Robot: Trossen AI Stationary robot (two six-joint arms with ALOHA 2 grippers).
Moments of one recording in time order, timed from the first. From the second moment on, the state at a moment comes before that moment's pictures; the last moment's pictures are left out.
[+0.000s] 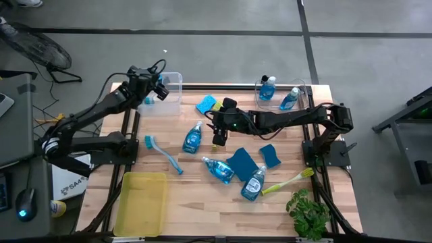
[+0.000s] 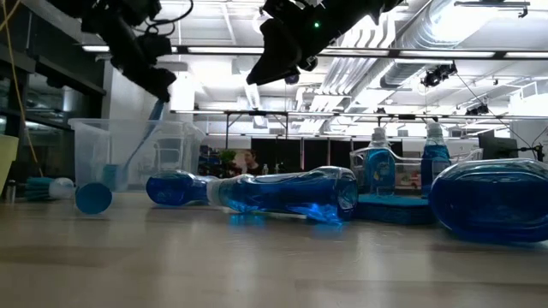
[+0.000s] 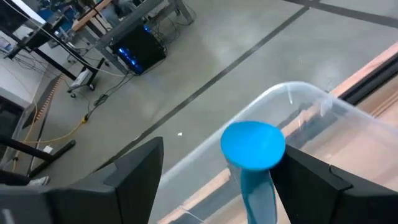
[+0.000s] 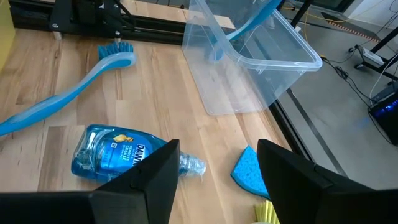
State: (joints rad) left arm 0.75 0.96 0.80 -0.30 -0.57 0.26; right arm -0.06 1.71 1.25 -0.03 0.33 -0.13
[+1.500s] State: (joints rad) left arm 0.75 0.95 0.96 -0.68 -0.54 0.15; right arm -0.06 1.71 1.25 -0.09 0.33 -0.11
